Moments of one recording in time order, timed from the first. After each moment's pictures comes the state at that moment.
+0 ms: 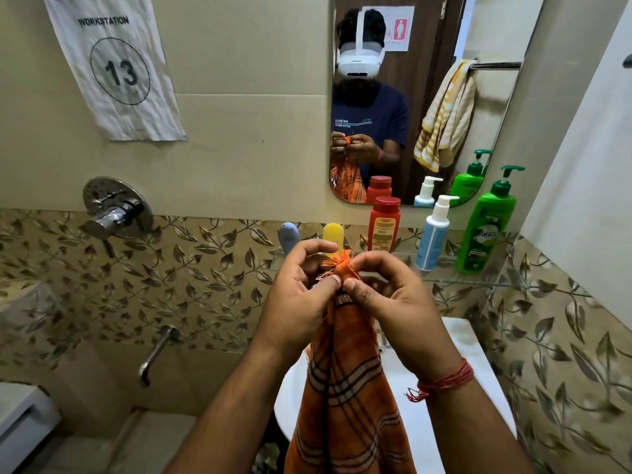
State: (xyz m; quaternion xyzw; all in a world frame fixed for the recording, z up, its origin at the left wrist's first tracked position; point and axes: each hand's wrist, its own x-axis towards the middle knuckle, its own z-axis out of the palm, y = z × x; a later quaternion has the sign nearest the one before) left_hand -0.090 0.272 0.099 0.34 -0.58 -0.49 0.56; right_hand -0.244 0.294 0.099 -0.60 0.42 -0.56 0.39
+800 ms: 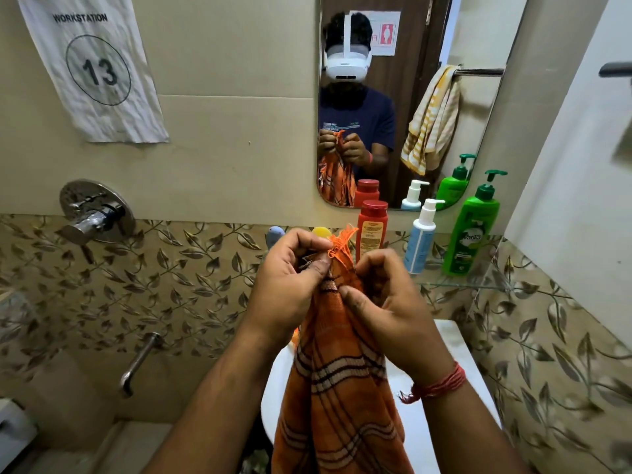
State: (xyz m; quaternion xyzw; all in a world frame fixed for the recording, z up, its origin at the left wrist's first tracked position) left_hand -0.097 0.252 0.115 0.31 -0.60 -0.46 0.58; right_hand -0.256 0.289 0.094 -0.68 0.42 -0.55 0.22
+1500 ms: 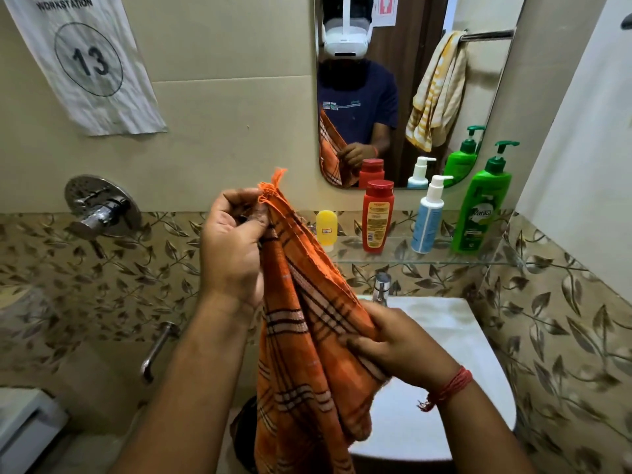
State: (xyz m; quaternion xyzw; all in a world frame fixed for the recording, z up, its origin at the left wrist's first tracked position) left_hand -0.063 0.234 0.141 0.31 -0.42 -0.46 0.71; right_hand -0.270 0.288 0.035 -0.74 0.50 -0.31 0.33
